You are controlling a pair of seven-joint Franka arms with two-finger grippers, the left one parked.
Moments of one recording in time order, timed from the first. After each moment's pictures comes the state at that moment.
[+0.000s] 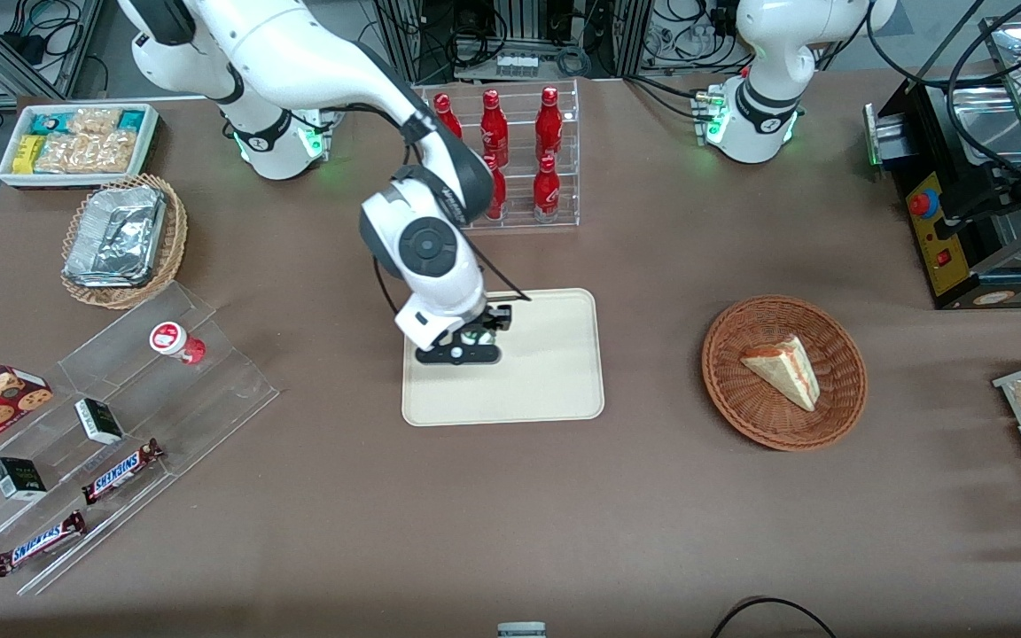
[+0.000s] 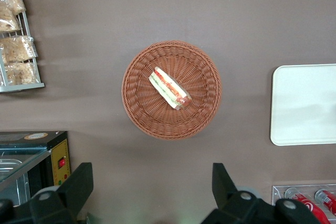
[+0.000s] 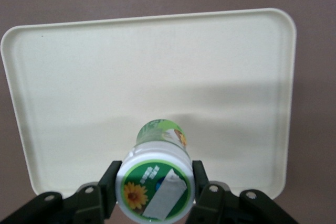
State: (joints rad) arm 0.78 0.57 -0.09 -1.59 0.17 2.14 0.67
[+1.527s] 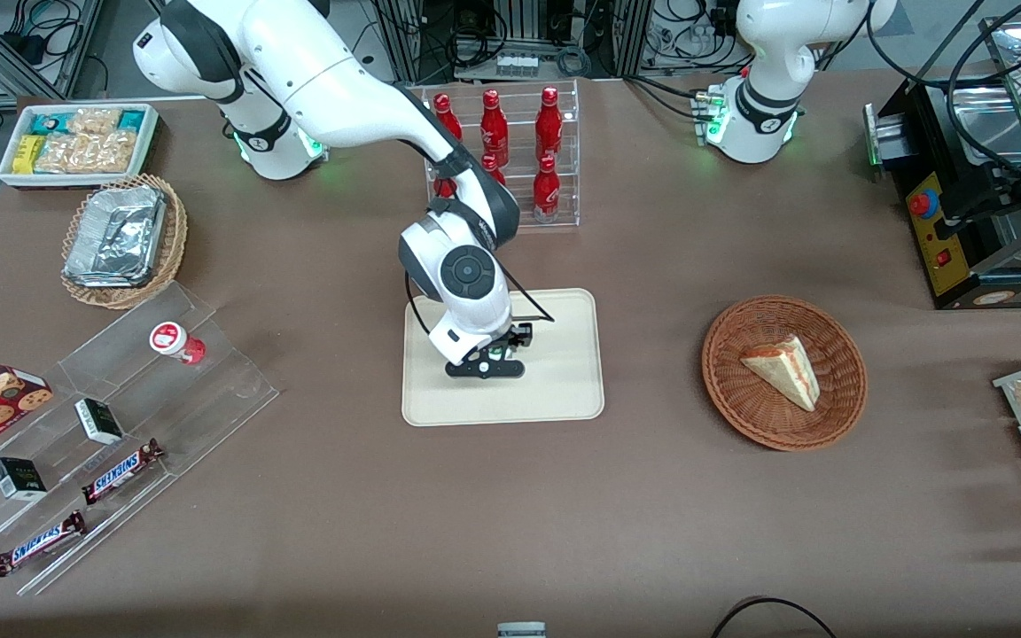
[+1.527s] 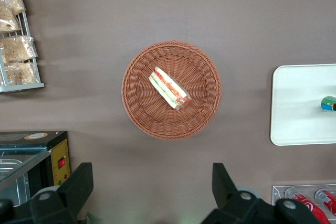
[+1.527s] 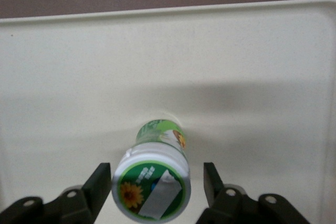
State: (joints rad) arm 0.81 0.71 -0.10 -1.54 0.15 2.23 0.69
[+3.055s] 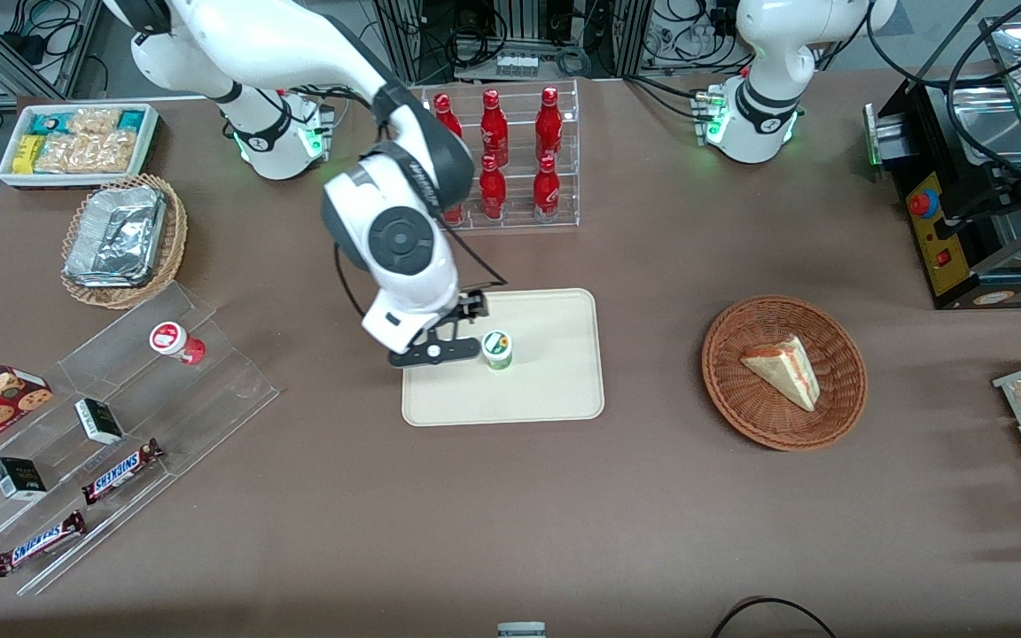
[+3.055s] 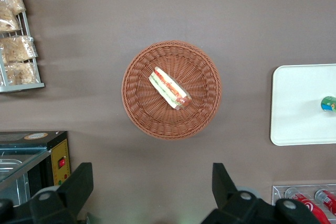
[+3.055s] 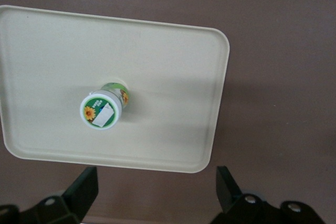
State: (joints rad) arm 0.71 0.46 -0.12 -1.50 0.11 1.83 0.45
